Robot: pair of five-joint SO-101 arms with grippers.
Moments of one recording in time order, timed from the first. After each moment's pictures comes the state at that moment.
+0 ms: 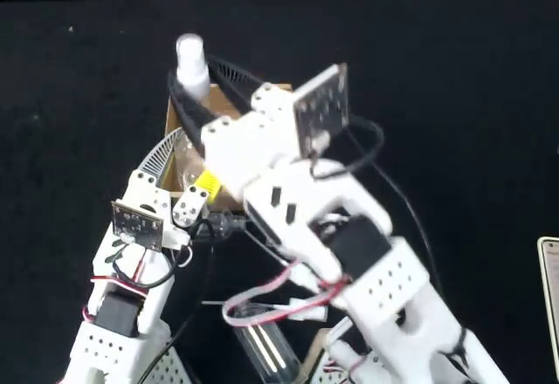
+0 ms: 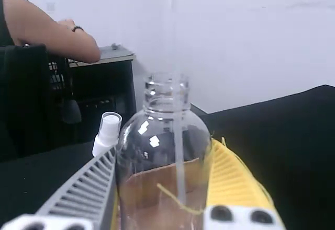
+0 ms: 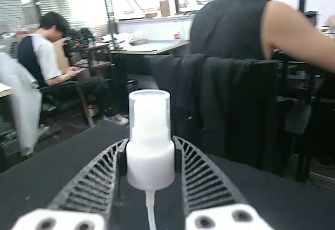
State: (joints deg) left arm 12.8 -104.0 96.1 9.4 -5.8; right arm -39.7 -49.6 37.4 19.9 -5.7
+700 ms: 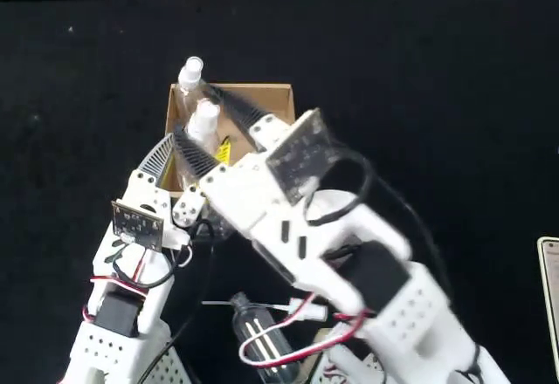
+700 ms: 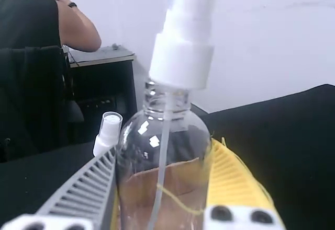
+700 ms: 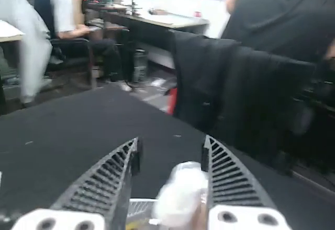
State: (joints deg) left arm 12.7 -104.0 96.1 9.4 -6.1; right arm -42.1 -55.5 33.8 35.1 4.6
